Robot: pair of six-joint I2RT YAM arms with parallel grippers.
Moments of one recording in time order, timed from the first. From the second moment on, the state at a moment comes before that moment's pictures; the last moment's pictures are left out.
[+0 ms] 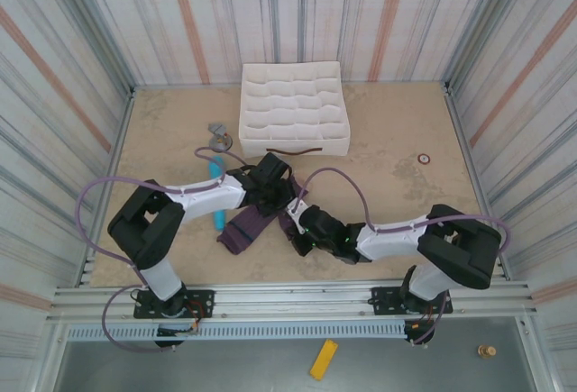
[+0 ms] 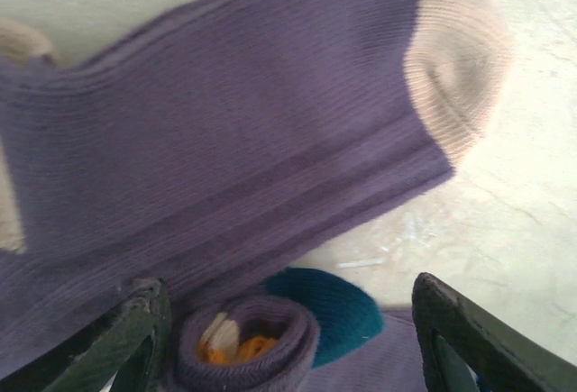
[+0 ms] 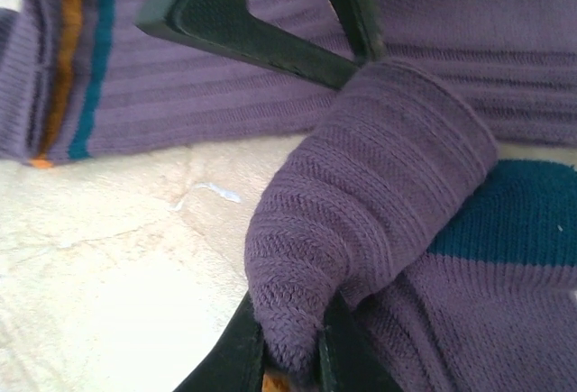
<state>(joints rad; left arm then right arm) -0.77 1.70 1.00 -0.37 0.11 -1.10 1.09 1.51 0.52 0.23 0.15 0.31</state>
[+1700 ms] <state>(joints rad) -0.77 1.67 1.02 -0.47 0.33 -1.10 1.26 1.47 0.49 0.03 0.60 0.52</state>
